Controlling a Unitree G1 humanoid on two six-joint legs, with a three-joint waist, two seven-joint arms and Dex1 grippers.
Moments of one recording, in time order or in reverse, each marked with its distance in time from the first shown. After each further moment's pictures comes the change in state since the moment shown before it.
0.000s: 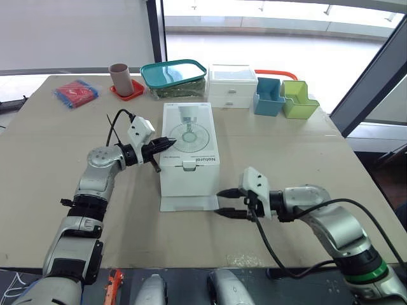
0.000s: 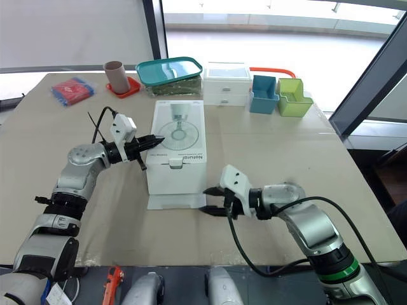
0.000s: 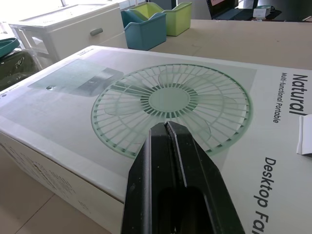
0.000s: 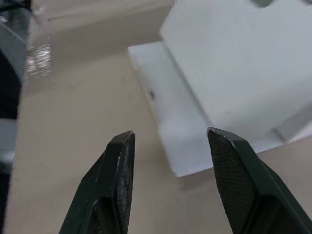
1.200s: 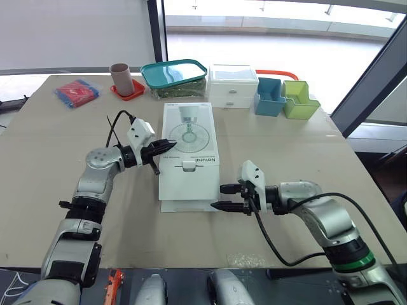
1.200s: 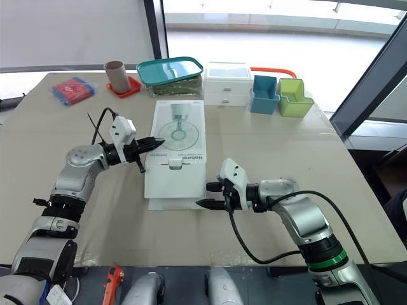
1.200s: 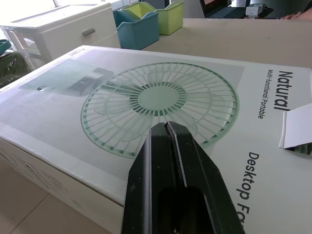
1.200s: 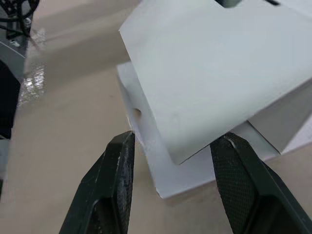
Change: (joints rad) left arm 0.015 0.013 -0.003 -0.020 -0.001 -0.008 -0.035; right arm -0.058 0.058 0.031 0.115 0.021 -0.011 0.048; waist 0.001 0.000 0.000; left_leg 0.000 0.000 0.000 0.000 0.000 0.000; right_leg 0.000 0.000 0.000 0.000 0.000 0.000
